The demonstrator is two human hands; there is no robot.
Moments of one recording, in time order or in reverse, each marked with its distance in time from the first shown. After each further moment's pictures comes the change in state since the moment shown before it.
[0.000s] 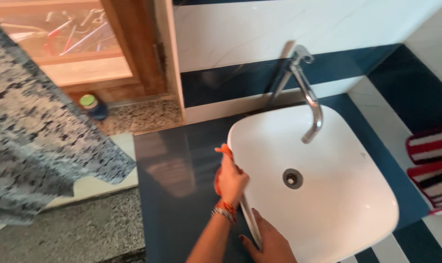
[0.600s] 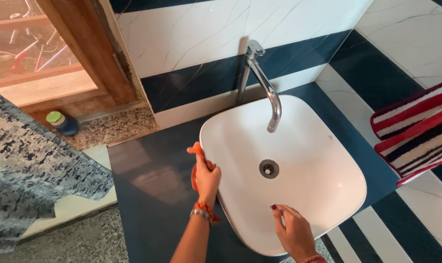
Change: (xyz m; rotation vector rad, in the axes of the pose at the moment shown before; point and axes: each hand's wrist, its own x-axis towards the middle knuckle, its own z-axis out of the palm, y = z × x) left_hand 0.008 -0.027 0.015 -0.073 0.037 -0.109; right_hand -0.026 0.050 -0.064 0.062 0.399 0.200
